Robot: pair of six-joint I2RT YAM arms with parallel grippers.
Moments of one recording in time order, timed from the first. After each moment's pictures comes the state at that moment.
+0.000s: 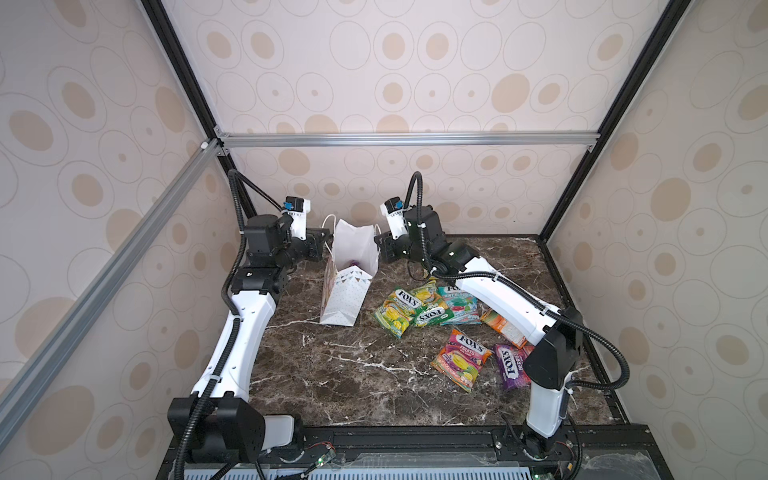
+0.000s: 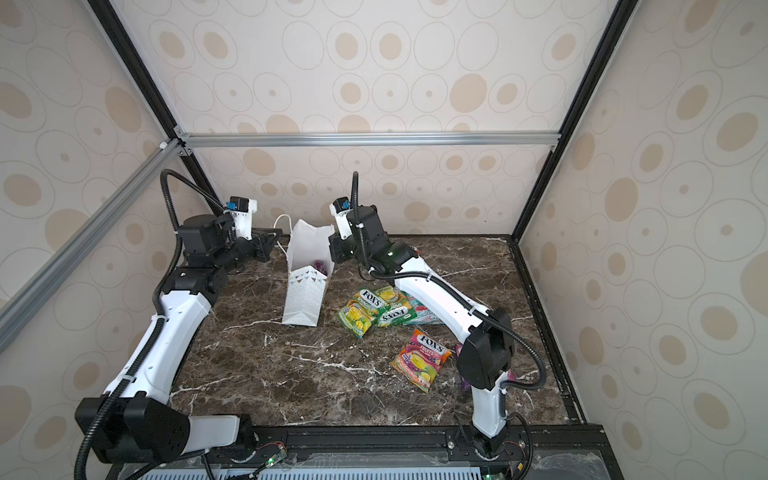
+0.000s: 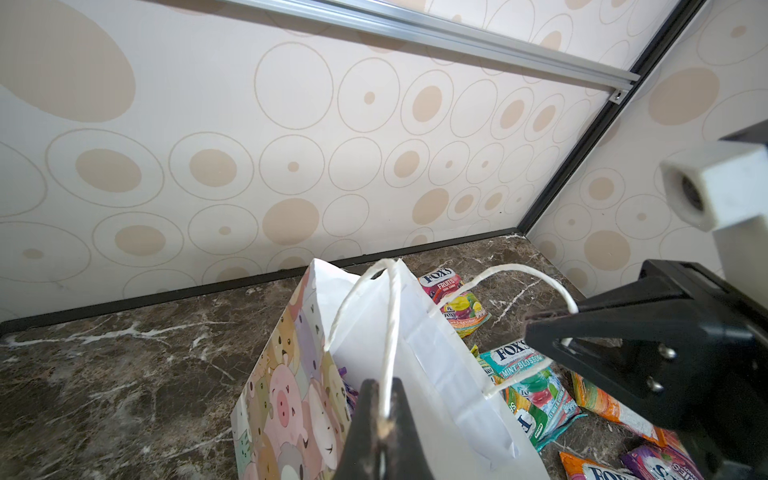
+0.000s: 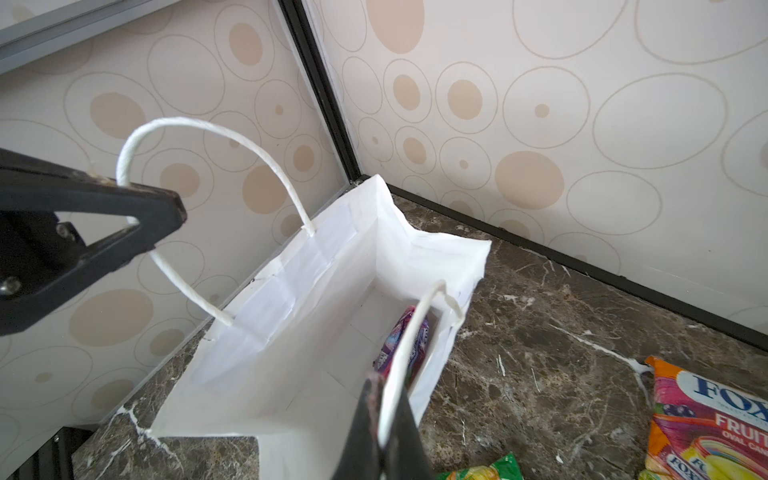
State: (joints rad) left arm 0.00 1.32 1.32 -0.30 0.49 -0.09; right arm 0.74 1.90 1.90 -0.38 -0.09 0.22
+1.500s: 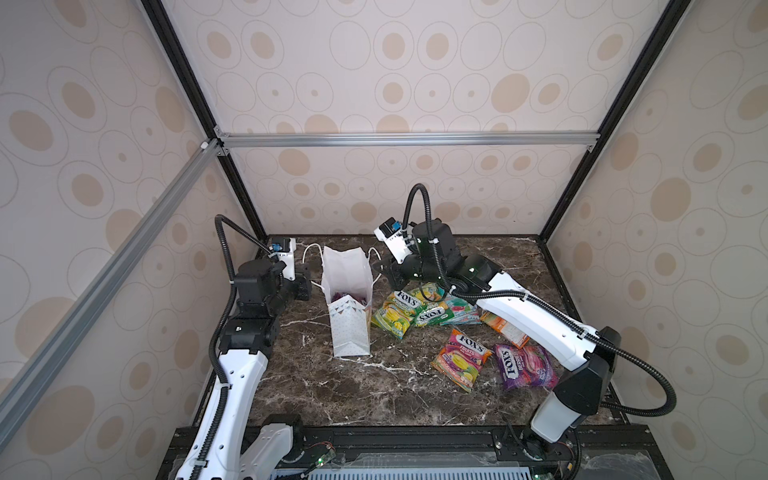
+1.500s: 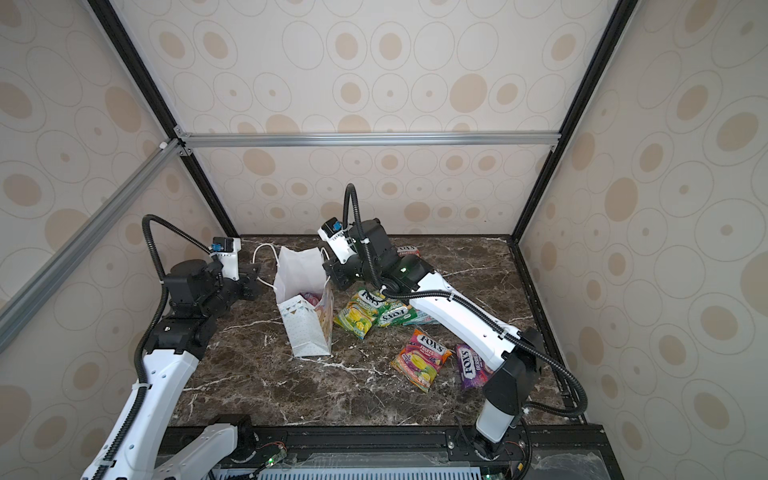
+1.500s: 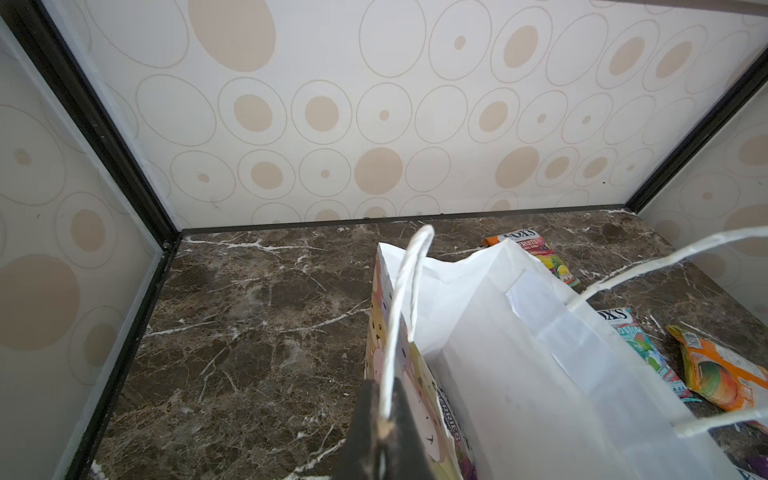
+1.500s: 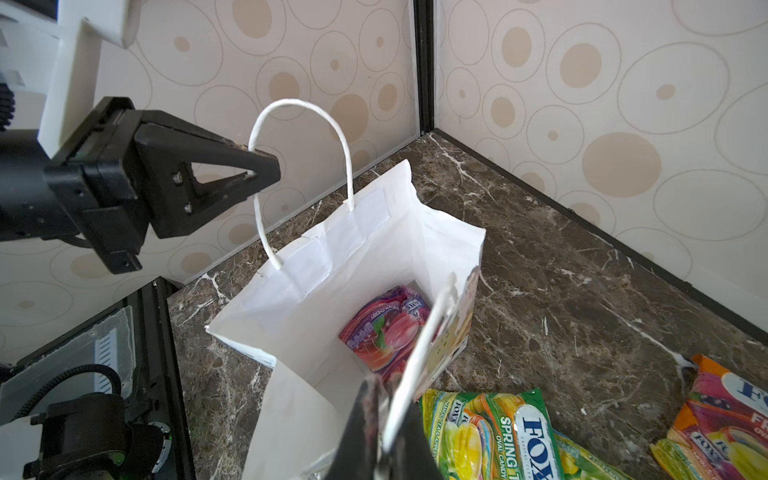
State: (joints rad) left arm 0.00 0.95 0.99 -0.37 0.21 -0.03; right arm 0.82 1.68 1.75 -0.52 -0.20 0.07
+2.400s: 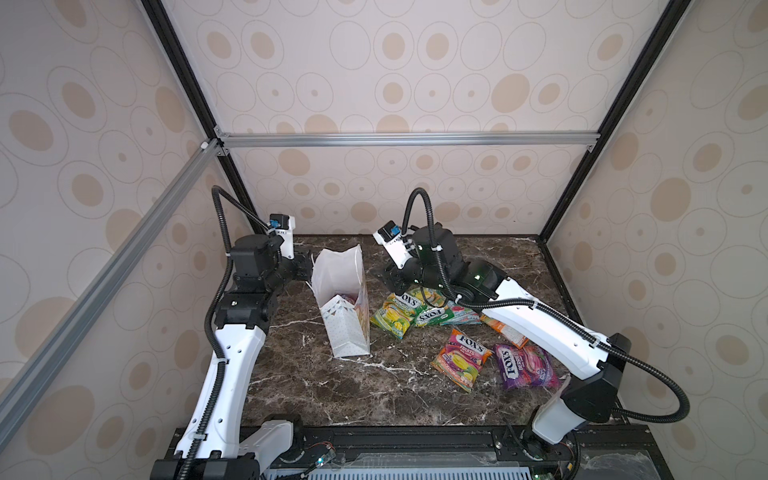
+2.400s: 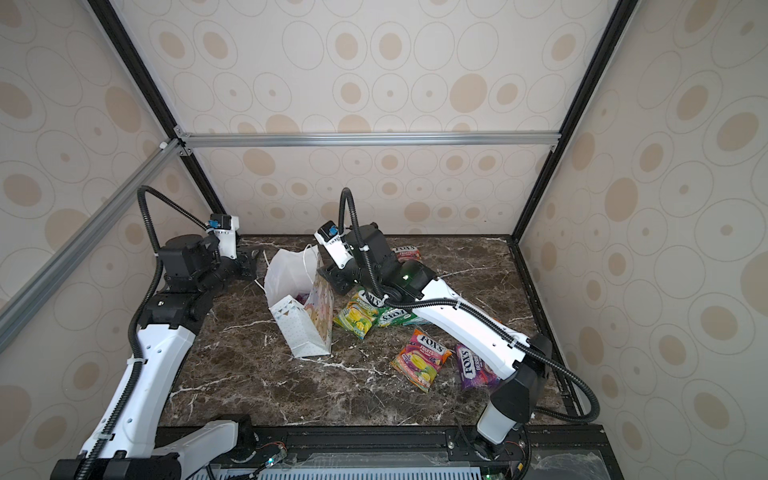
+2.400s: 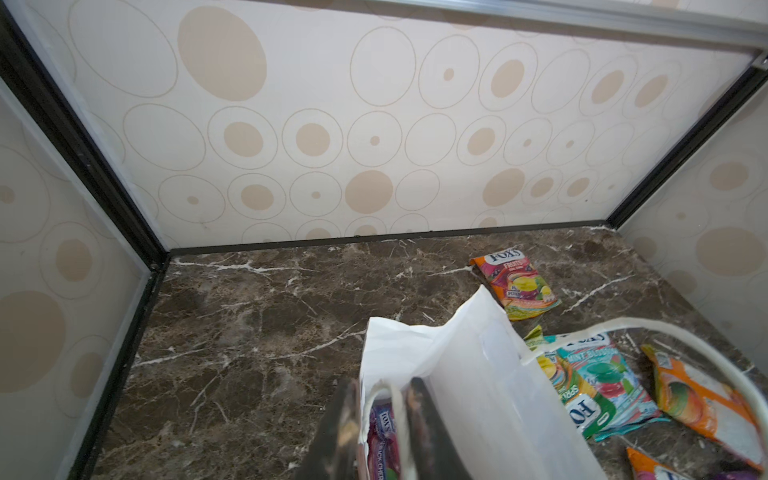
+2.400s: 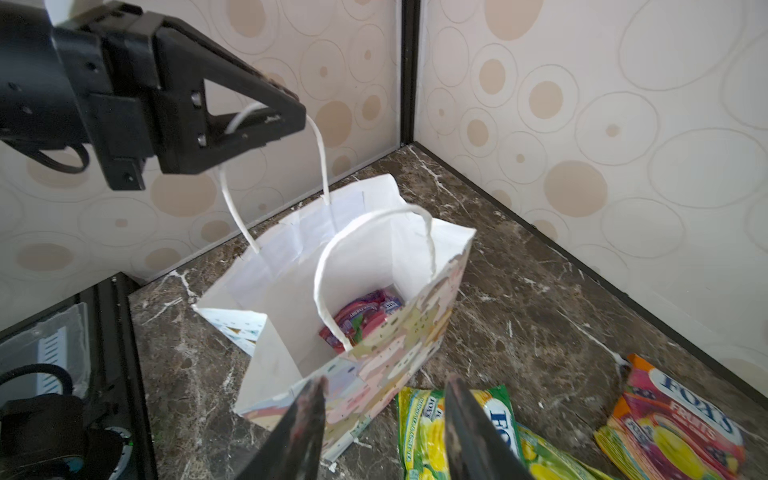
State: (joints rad) left arm 0.00 1.11 1.23 -0.48 0.25 -0.04; right arm 0.88 1.60 1.69 -0.54 0.00 0.00
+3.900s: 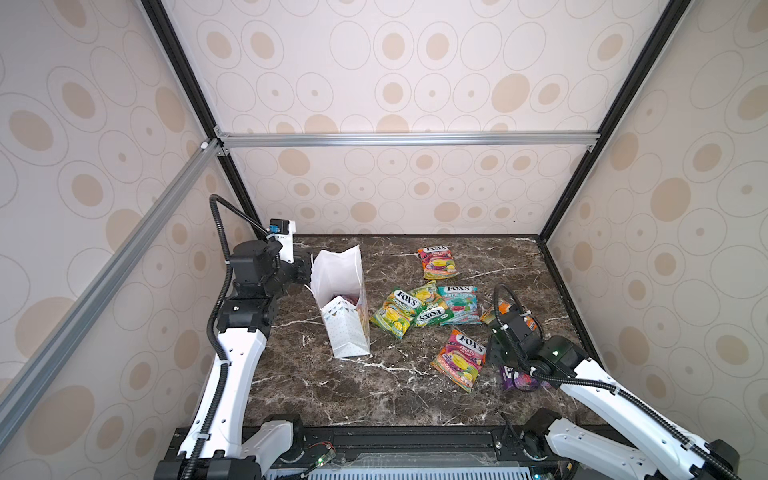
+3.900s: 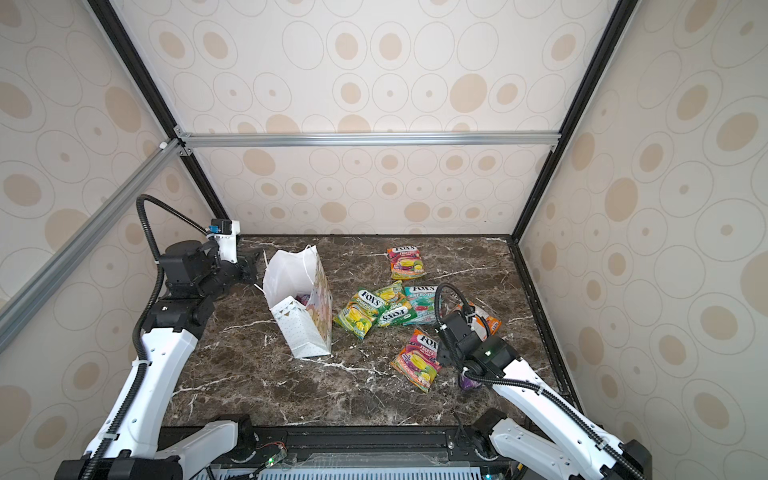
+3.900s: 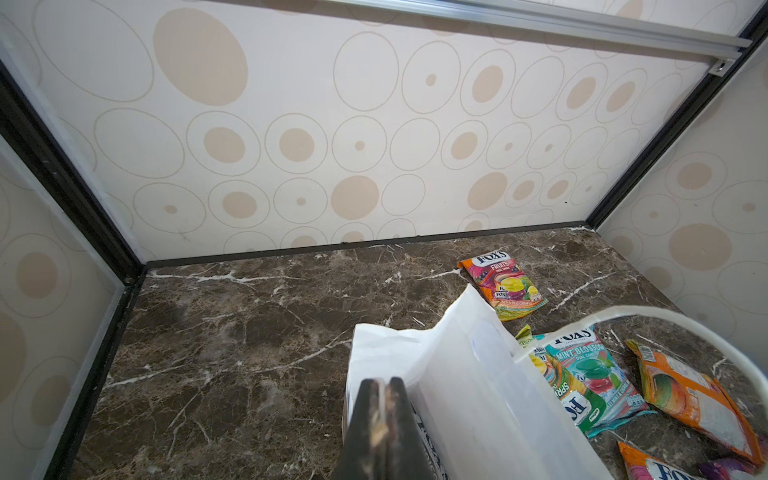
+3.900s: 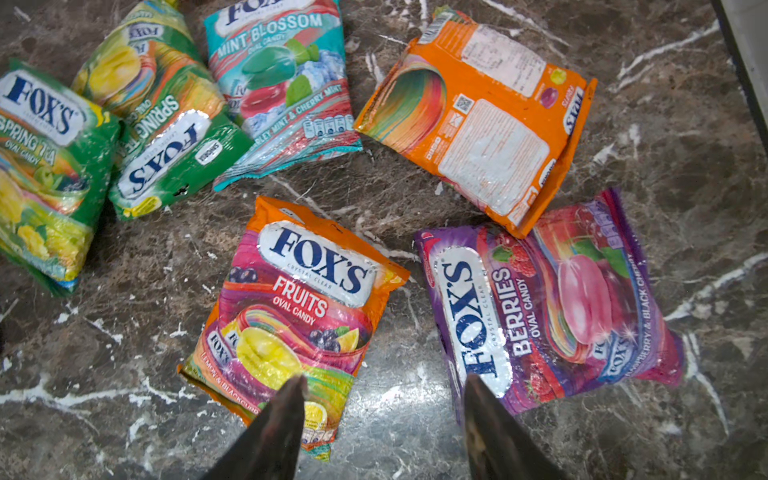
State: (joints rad) left arm 0.04 1.08 1.14 -0.37 0.33 -0.04; right arm 0.60 0.89 0.75 -0.97 0.35 0.80
